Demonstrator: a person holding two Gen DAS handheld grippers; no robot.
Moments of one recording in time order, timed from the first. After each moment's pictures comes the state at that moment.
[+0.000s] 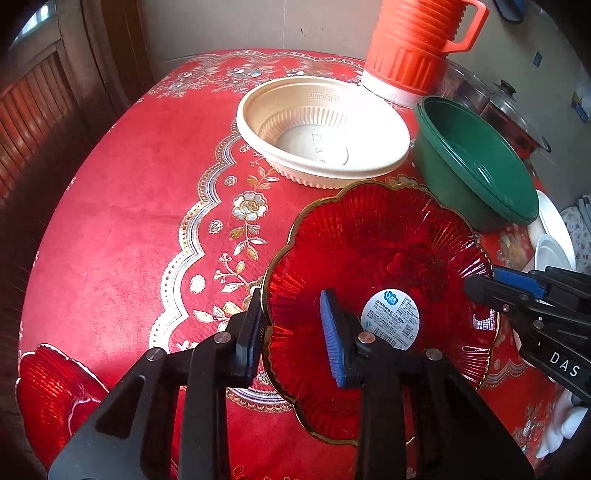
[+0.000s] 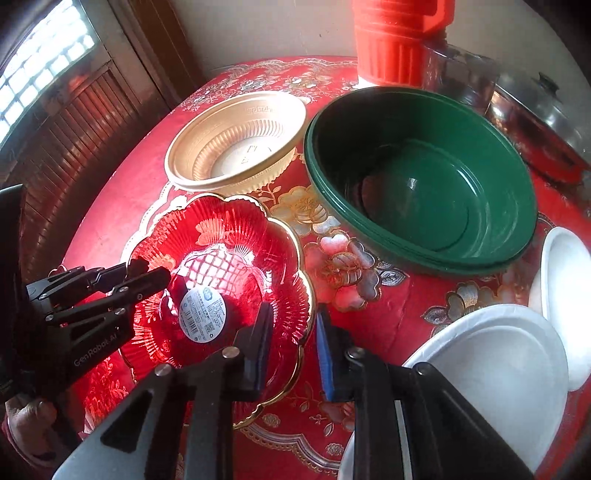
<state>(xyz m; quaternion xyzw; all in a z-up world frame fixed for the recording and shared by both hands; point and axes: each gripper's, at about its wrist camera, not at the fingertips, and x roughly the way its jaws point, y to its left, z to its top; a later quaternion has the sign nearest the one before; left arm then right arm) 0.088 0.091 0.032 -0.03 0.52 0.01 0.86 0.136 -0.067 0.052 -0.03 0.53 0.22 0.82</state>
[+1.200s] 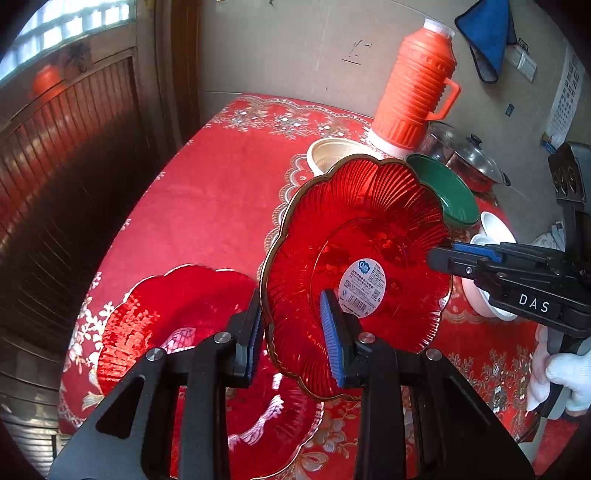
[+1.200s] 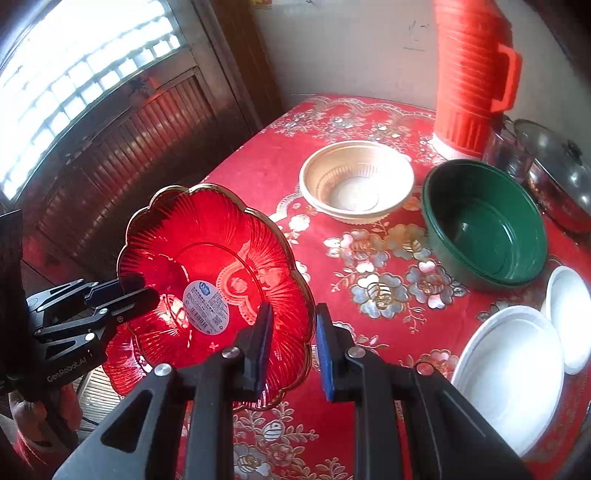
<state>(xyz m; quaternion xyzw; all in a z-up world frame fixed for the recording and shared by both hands) -0.044 0.166 0.119 -0.08 0.45 0.01 0.89 0.067 -0.009 0.122 -0.04 0.48 0.31 0.82</state>
